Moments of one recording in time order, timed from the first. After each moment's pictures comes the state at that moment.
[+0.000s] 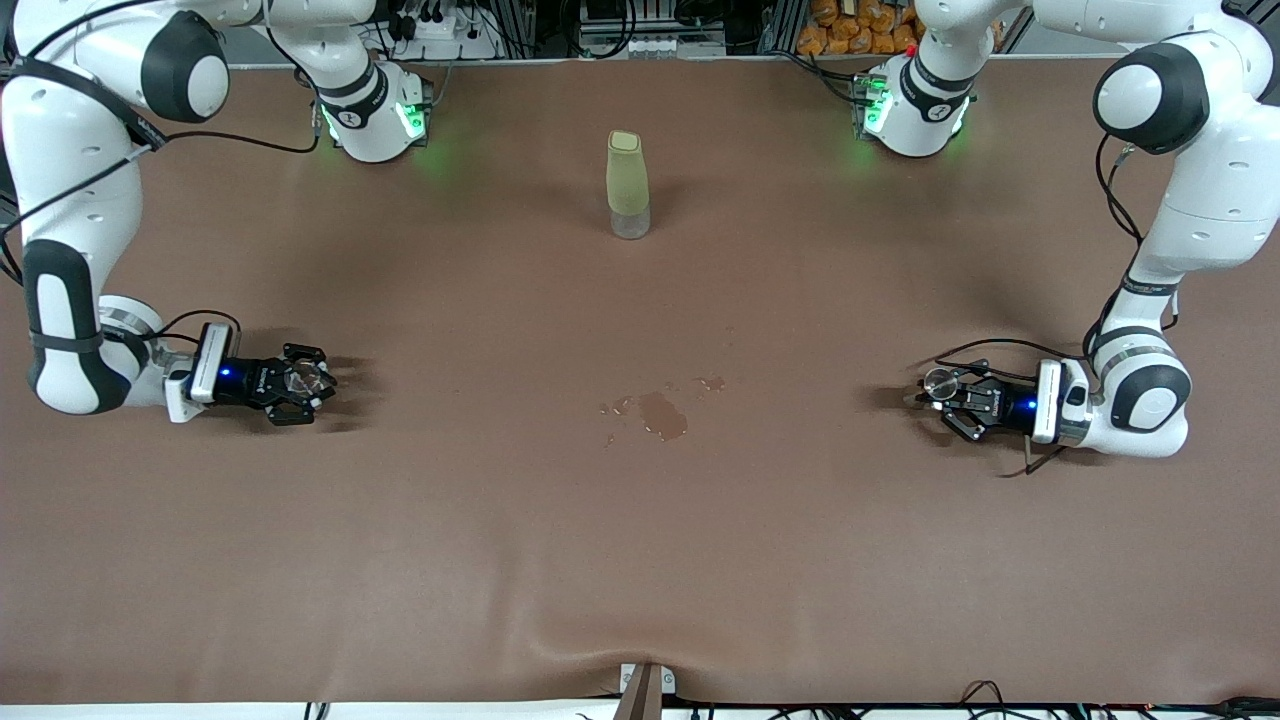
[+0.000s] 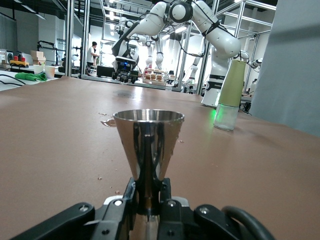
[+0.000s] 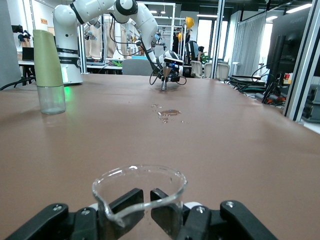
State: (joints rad) left arm 0.47 1.06 -0.22 -1.47 -0.90 1.44 2.39; right arm -0.10 0.86 -0.36 -1.77 1.31 1.36 -2.78
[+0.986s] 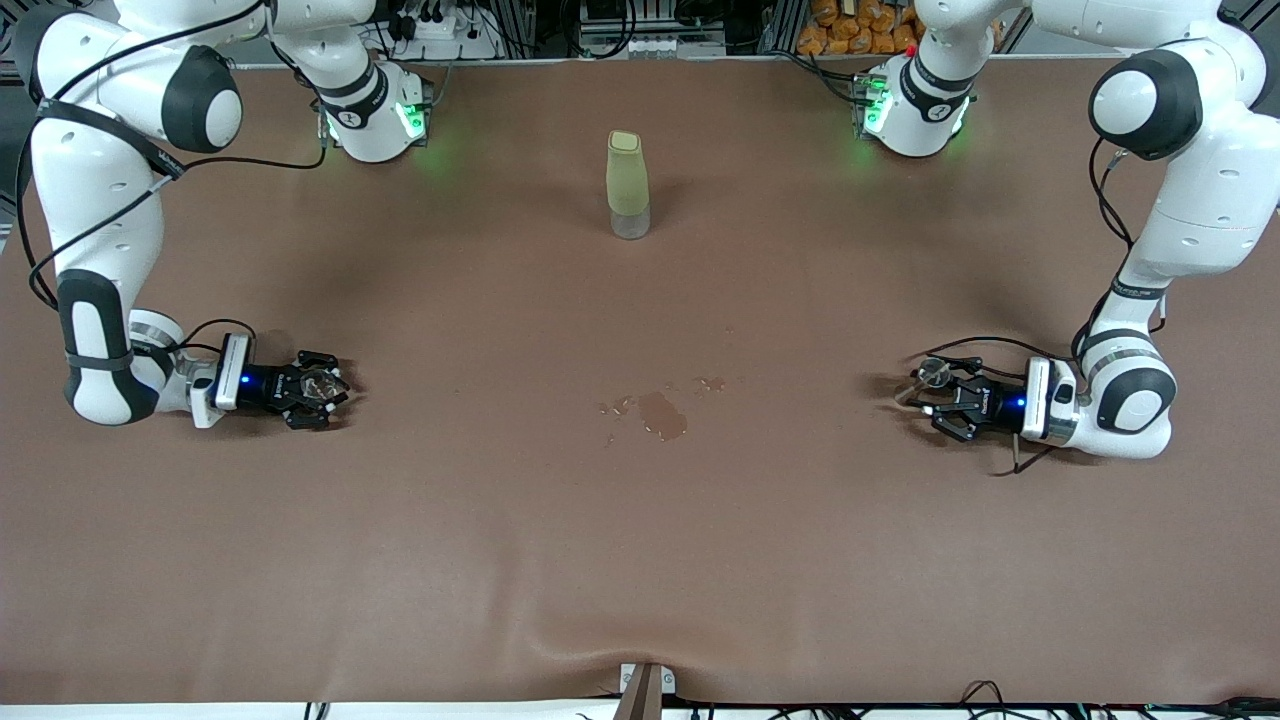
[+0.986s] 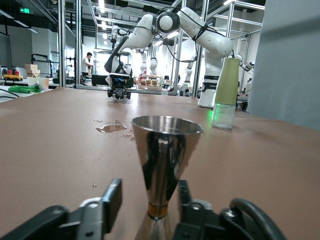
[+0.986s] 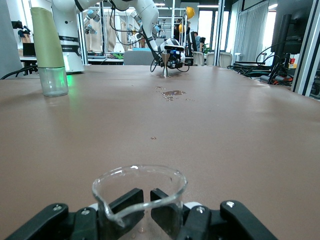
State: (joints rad) left arm 0.47 1.08 -0.23 -1.47 -0.90 1.44 2.46; right arm -0.11 0.95 -0.35 -1.72 1.31 1.38 -2.79
